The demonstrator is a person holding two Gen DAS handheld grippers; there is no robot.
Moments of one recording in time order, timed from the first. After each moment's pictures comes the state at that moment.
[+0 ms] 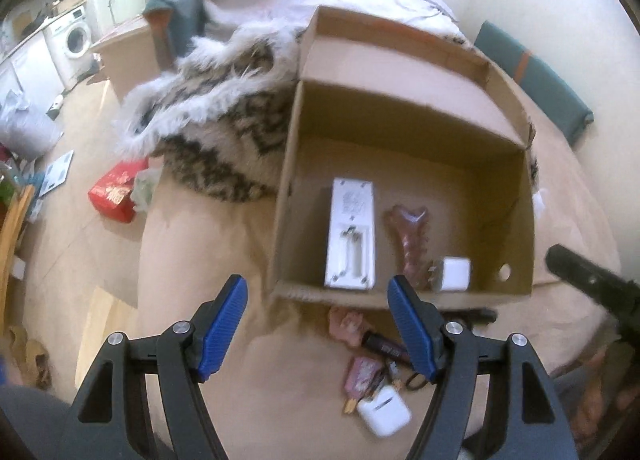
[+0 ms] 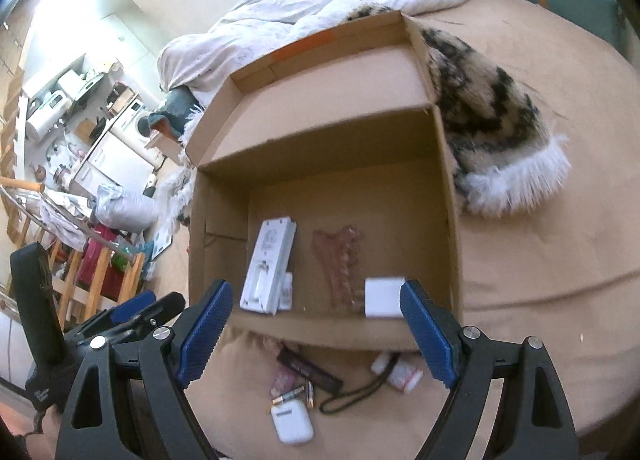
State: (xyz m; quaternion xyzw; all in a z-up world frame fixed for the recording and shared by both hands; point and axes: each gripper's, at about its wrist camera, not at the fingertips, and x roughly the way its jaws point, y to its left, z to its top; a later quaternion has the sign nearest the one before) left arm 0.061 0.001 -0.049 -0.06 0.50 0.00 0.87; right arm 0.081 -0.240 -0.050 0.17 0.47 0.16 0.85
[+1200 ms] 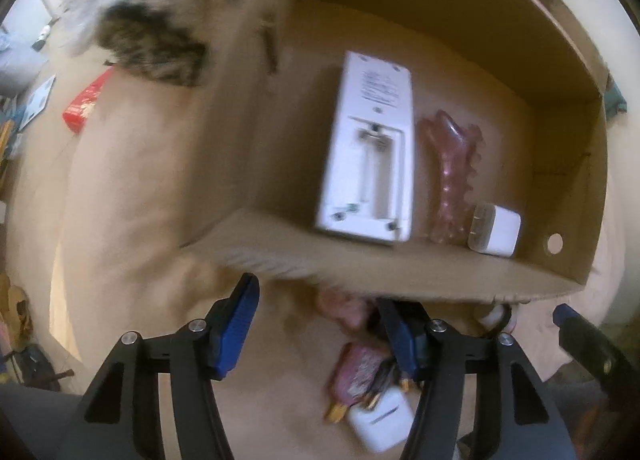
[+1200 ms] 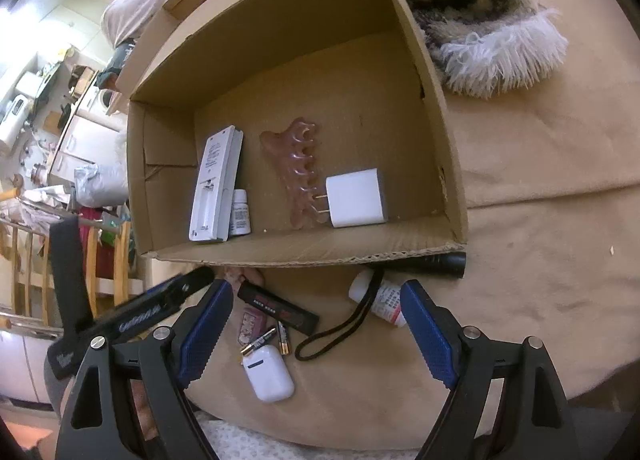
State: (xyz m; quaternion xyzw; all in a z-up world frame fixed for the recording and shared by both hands) left arm 0.104 -0.021 -0.159 -0.11 0.63 0.00 0.77; right arm 0.080 -0.240 -0.121 0.19 0.59 0.13 0.78
